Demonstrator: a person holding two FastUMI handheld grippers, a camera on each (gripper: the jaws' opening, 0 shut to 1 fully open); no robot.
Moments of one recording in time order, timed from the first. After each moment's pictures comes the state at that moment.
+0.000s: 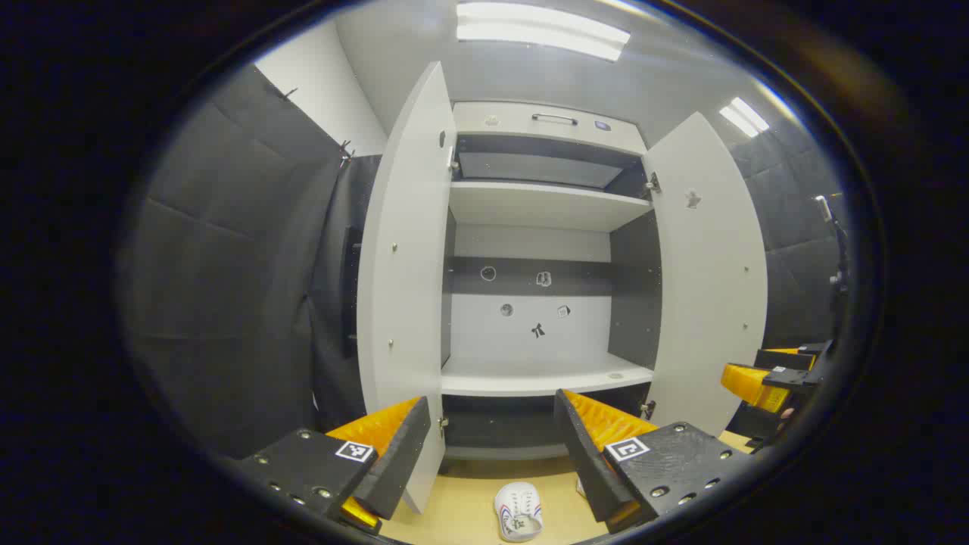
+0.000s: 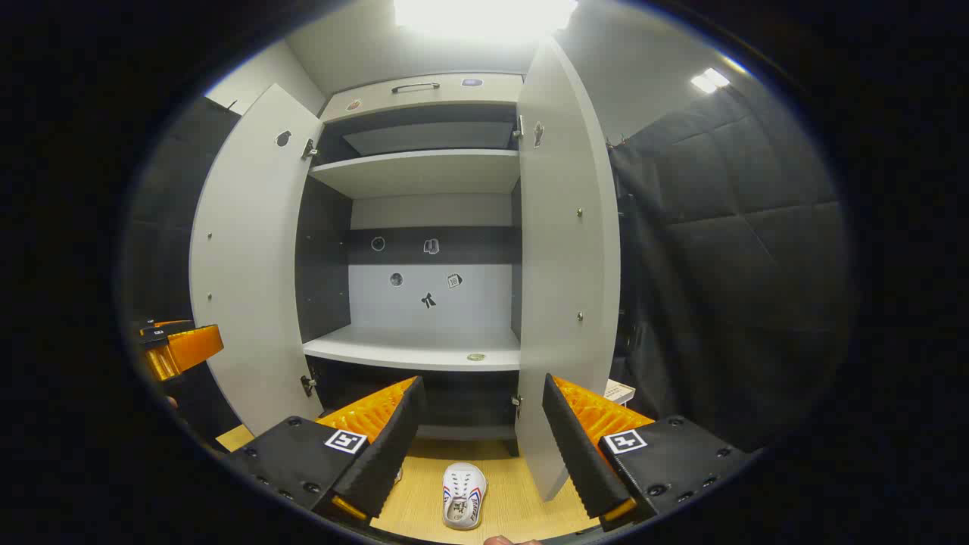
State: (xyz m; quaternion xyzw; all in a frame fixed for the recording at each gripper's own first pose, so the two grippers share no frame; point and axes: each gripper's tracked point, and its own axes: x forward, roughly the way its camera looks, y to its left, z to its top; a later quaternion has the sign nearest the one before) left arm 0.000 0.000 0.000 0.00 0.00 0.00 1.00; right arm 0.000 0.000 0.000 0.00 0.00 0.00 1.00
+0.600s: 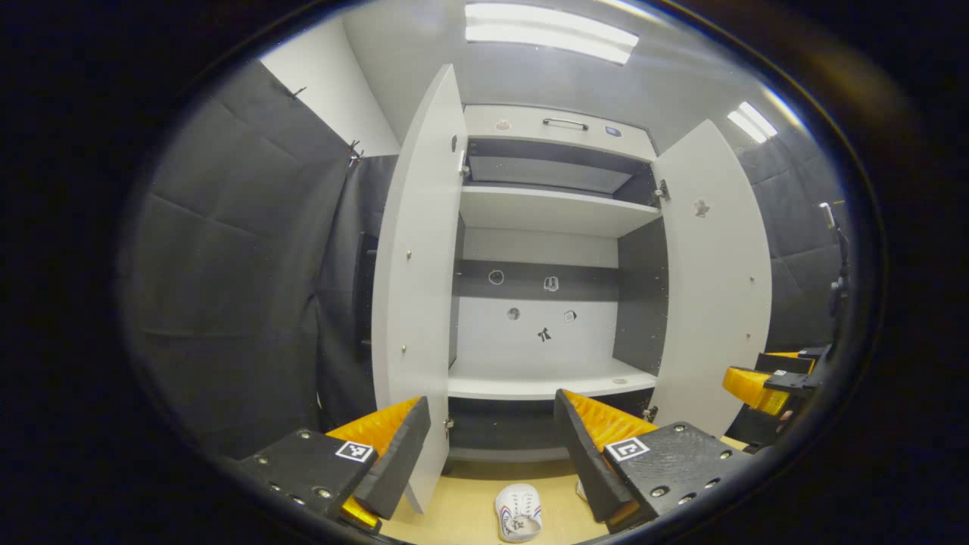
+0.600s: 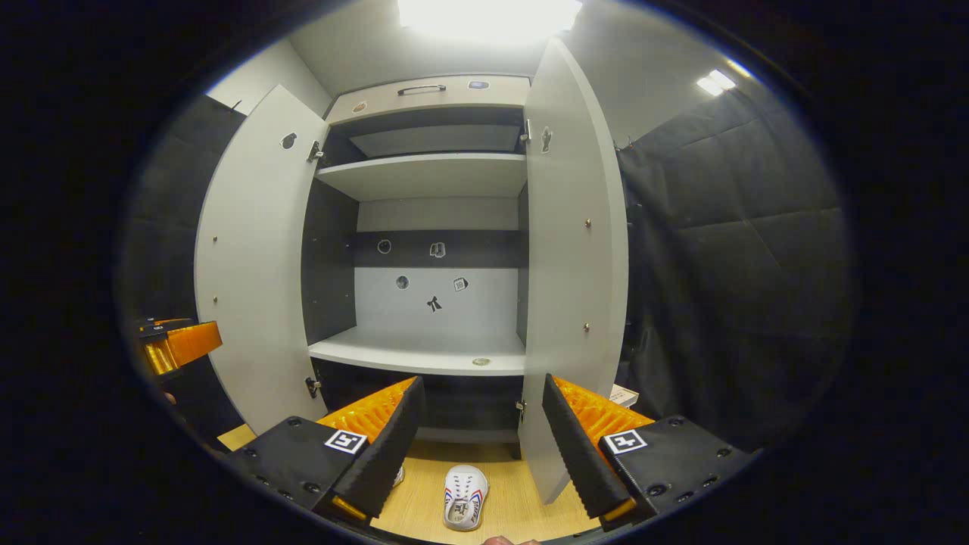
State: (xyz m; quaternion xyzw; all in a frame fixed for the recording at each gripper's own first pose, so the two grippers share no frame) left arm -0.003 0.013 0.007 -0.01 0.00 0.02 1.00; right arm 0.004 0.003 0.007 -0.01 0.00 0.01 1.00
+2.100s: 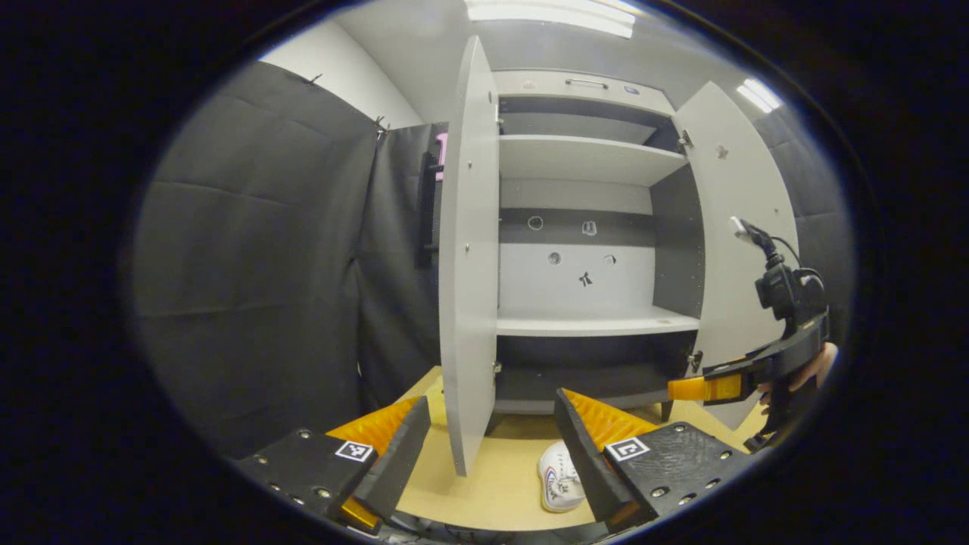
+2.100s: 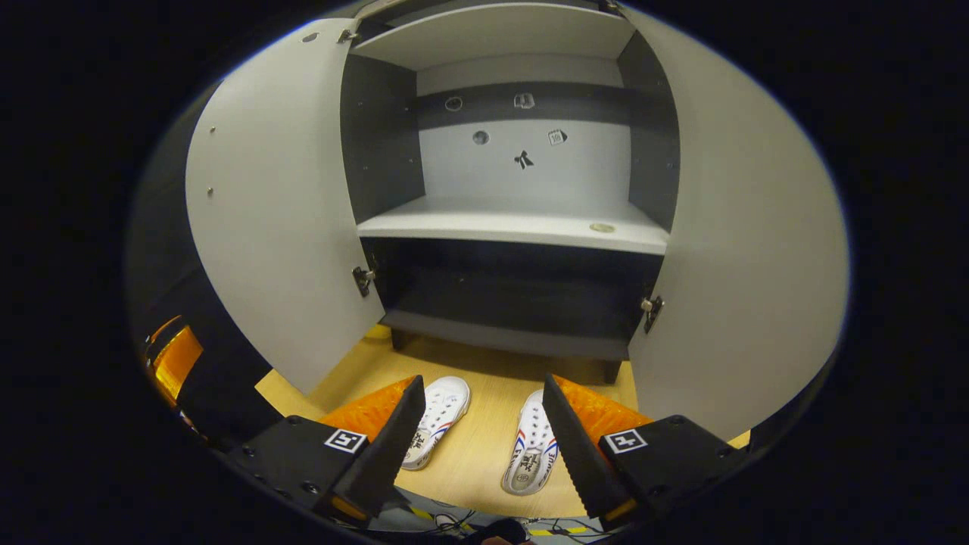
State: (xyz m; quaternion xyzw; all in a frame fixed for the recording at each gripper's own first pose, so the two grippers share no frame) left arm -0.042 0.055 -0.101 0.02 0.08 0.07 0.99; right arm 0.077 0.106 -0.166 -0.02 0.29 0.17 0.94
